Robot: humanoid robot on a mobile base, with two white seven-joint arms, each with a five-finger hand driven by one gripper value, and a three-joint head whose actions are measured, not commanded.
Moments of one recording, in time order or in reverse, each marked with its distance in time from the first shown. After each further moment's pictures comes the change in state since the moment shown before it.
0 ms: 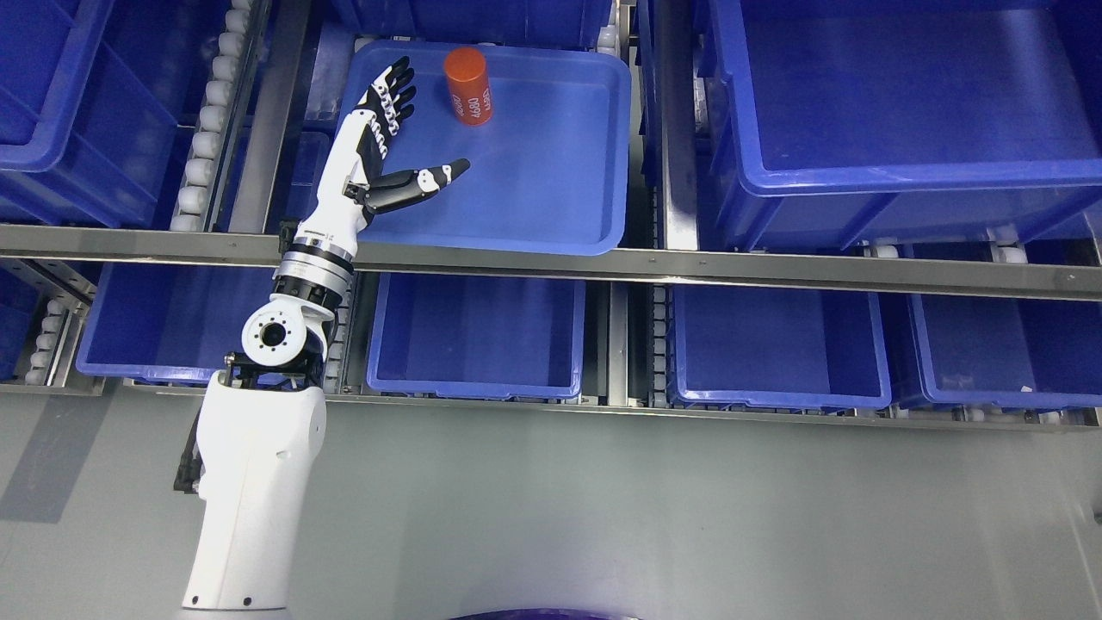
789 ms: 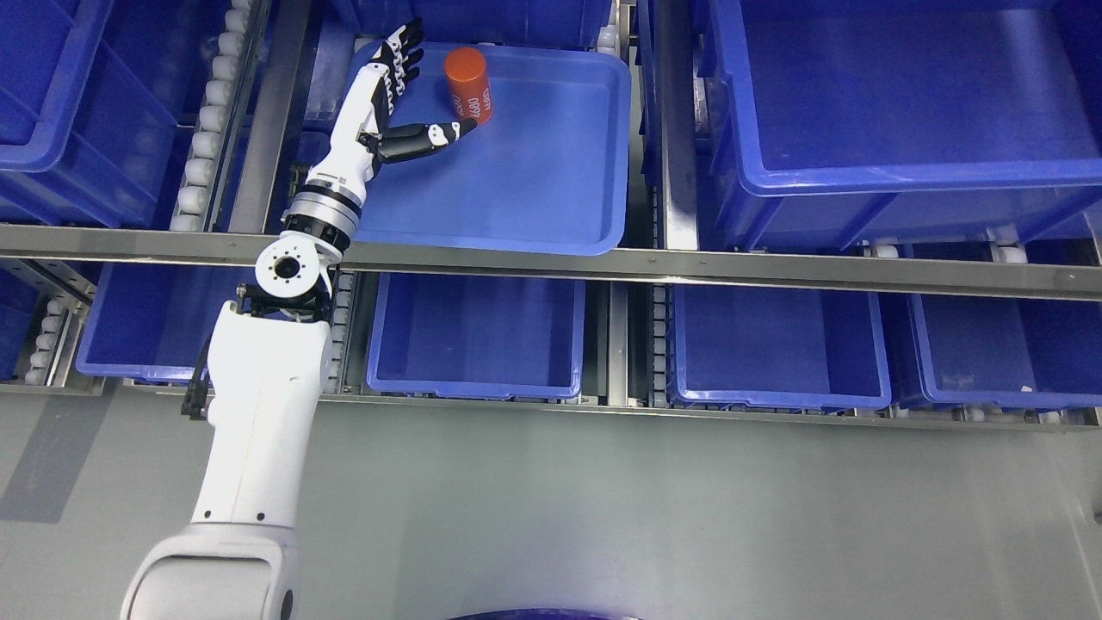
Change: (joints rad) left arm -0.209 0.000 -0.005 0.250 -0.102 -0.010 -0.002; right arm 0.000 0.000 0.000 0.000 0.000 0.002 0.000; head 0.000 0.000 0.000
